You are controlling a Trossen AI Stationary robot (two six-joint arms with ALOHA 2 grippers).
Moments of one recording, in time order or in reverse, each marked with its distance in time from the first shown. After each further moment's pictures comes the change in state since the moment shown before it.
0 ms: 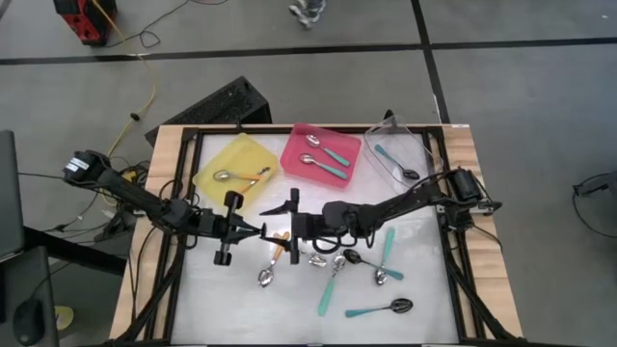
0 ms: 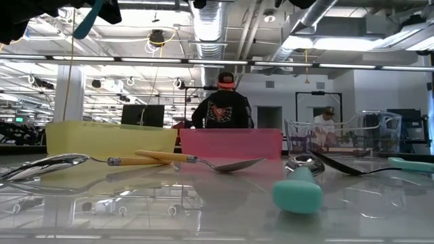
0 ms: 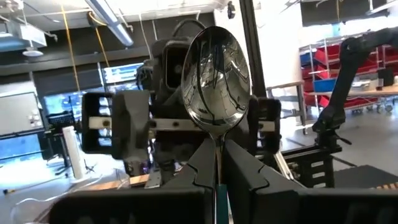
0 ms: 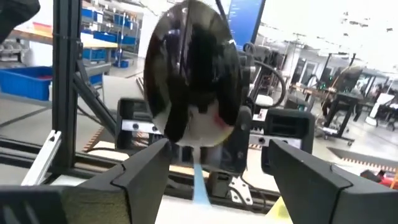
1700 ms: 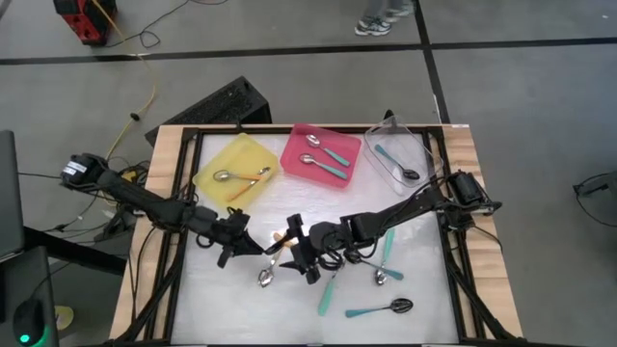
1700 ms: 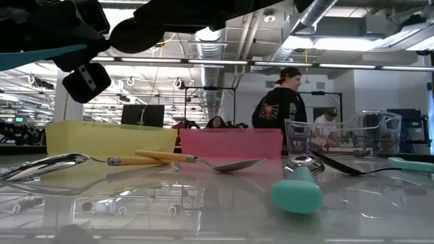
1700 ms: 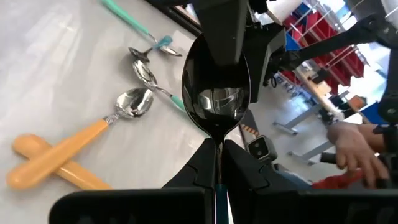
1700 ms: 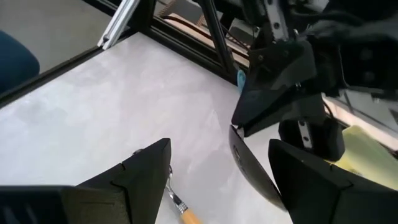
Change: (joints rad) left arm 0.091 -0.001 0.001 -0.528 0.283 -0.931; right arm 0.069 -0.002 0.000 -0.492 -0.100 -0.140
